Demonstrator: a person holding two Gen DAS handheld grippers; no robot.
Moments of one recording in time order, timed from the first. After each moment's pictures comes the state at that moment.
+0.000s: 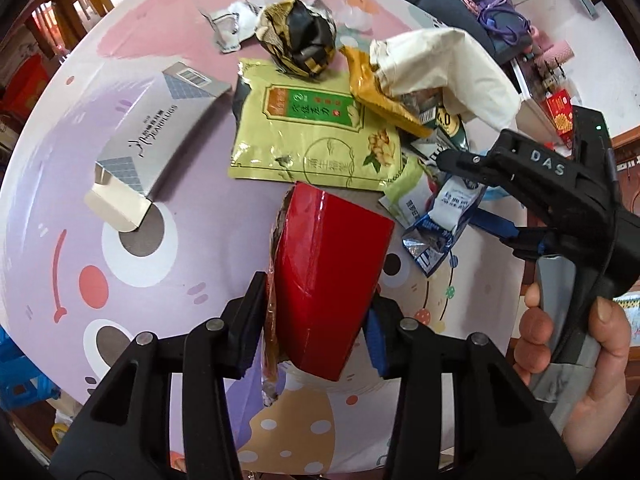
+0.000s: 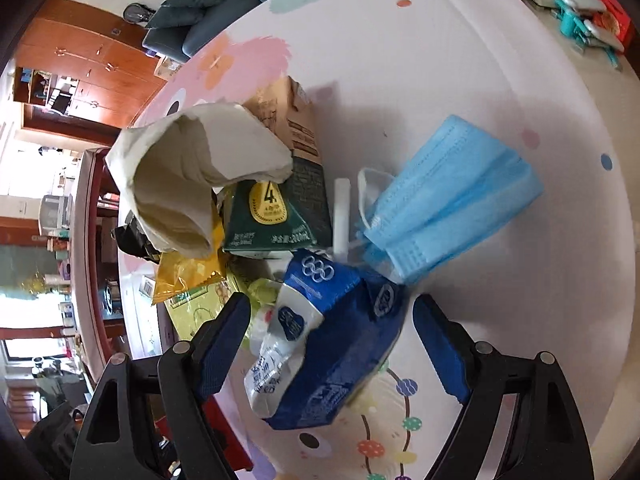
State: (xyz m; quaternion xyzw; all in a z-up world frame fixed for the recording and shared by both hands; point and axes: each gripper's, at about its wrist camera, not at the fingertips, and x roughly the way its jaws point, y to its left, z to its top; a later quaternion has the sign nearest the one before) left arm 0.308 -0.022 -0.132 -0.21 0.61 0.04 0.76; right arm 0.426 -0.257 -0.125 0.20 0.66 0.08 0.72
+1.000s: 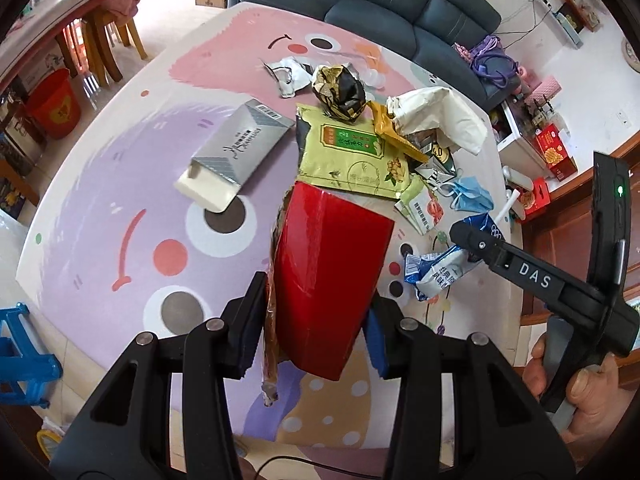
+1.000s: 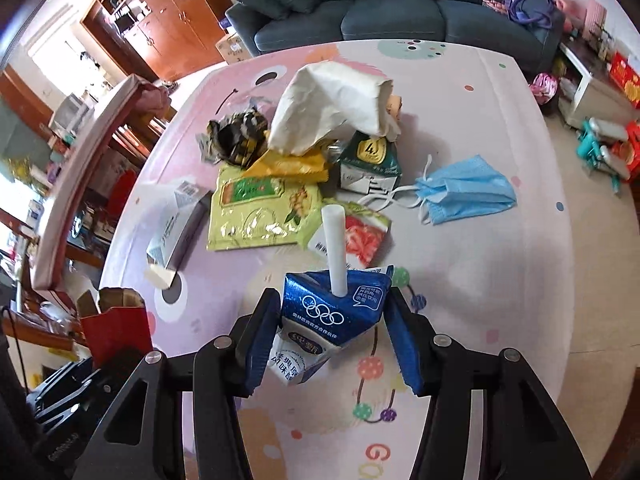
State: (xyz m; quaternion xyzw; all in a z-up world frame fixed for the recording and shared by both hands) left arm 0.207 0.027 -0.072 -0.21 0.52 0.06 0.82; right arm 0.311 -0.205 -0.053 0.02 0.57 0.15 0.81
